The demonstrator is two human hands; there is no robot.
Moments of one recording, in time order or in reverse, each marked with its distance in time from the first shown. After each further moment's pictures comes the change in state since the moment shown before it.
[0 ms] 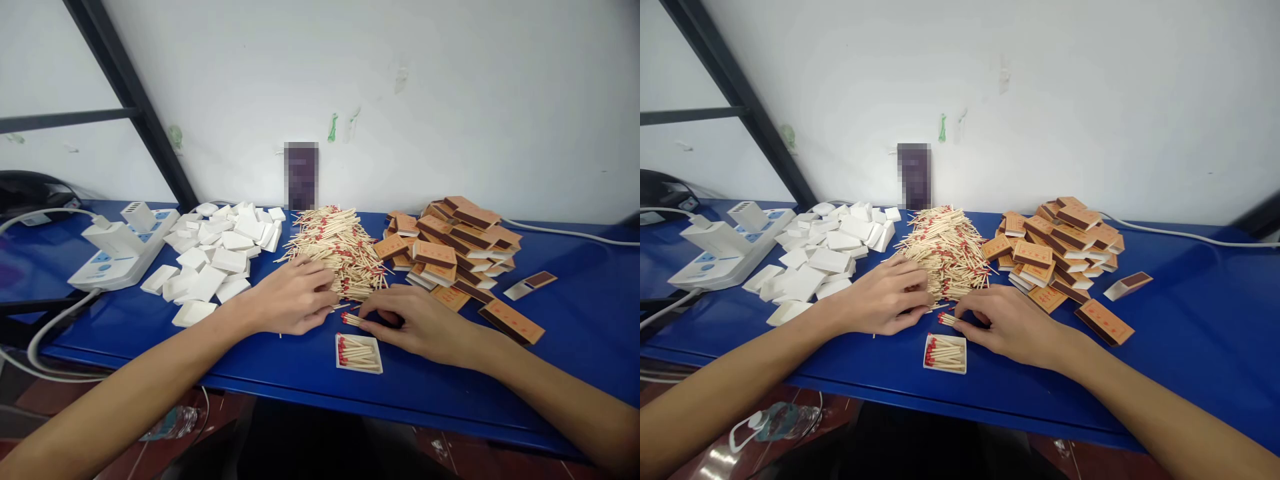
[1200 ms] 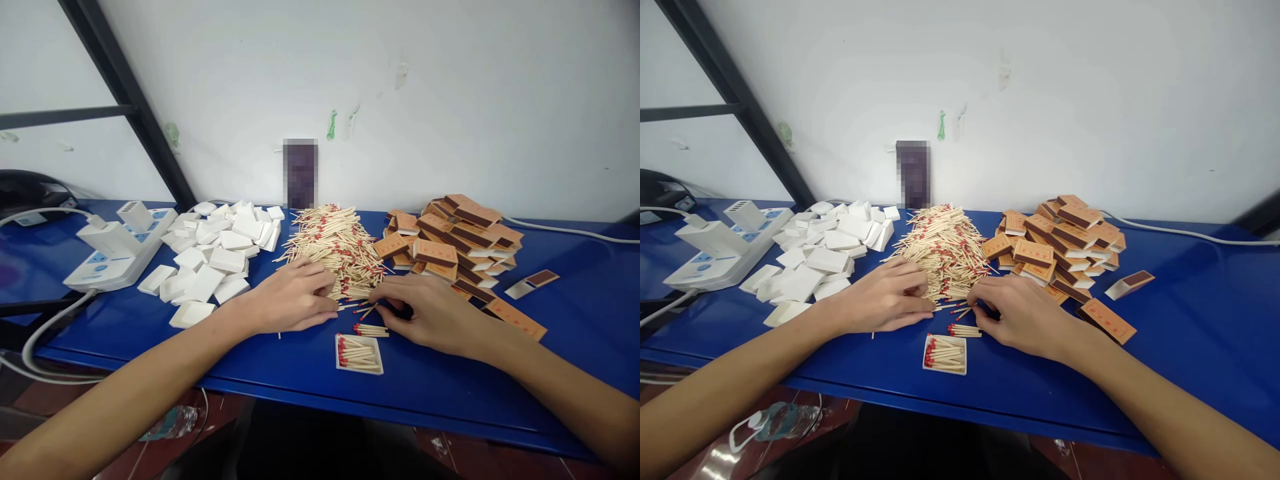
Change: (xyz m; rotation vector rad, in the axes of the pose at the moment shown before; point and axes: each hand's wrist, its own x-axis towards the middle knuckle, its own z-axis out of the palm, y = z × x) left_hand -0.001 -0.002 0.000 -0.030 -0.021 0.020; right_hand -0.005 0.014 -0.004 -0.178 0.091 0.012
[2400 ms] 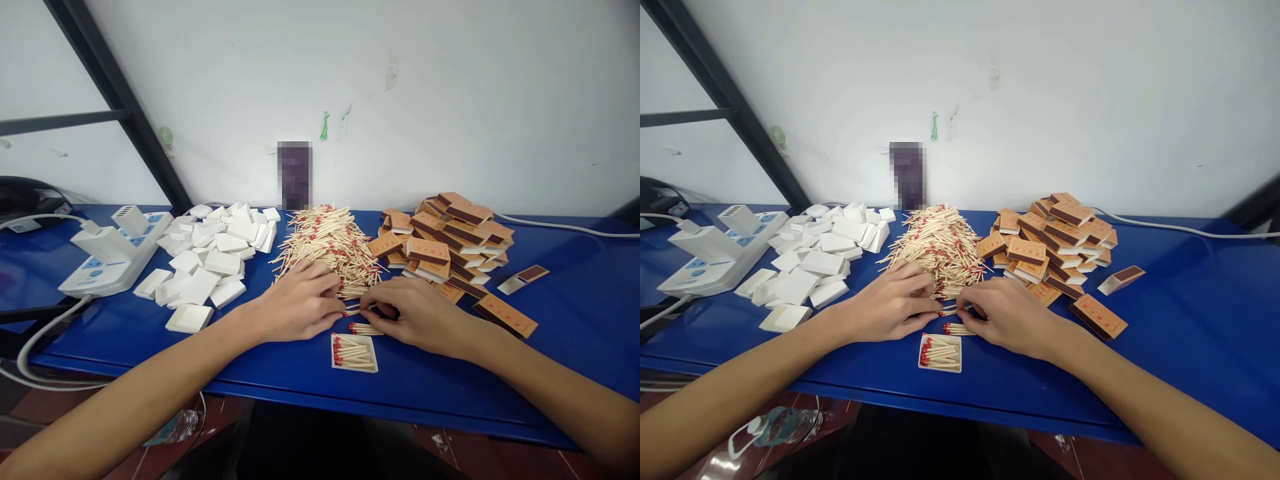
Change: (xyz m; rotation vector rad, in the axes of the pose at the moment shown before) left_hand 0.011 0.014 0.008 -0.090 0.050 -0.086; right_hand 0.005 -0.008 0.004 0.041 -0.034 0.014
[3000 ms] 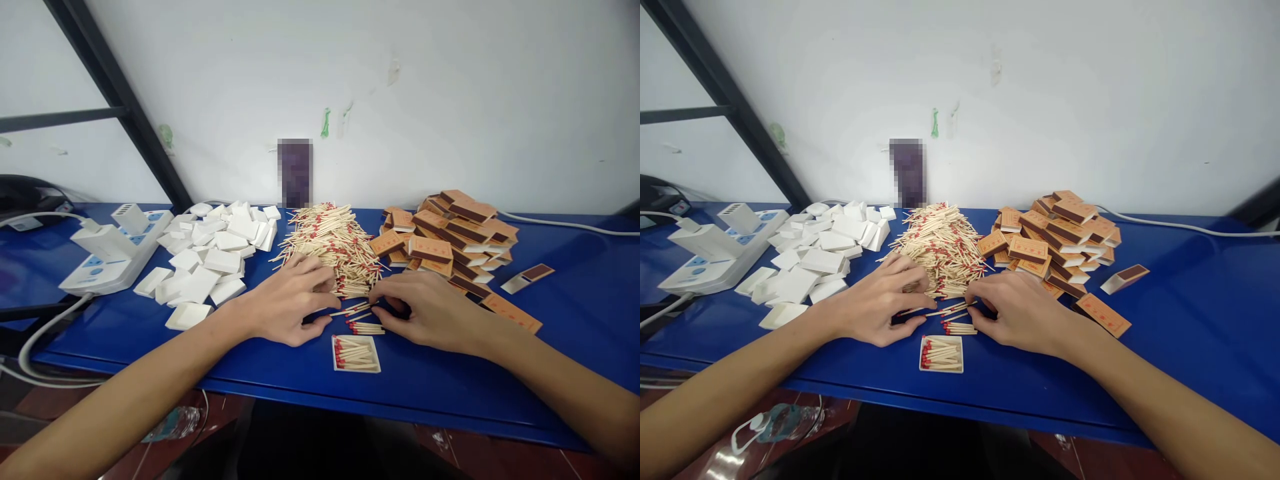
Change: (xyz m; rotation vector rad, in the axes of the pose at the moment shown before) left_hand -0.007 -0.003 -0.012 -0.064 -0.057 -0.017; right_hand -0.005 0.004 -0.010 -0.037 -0.009 0.016
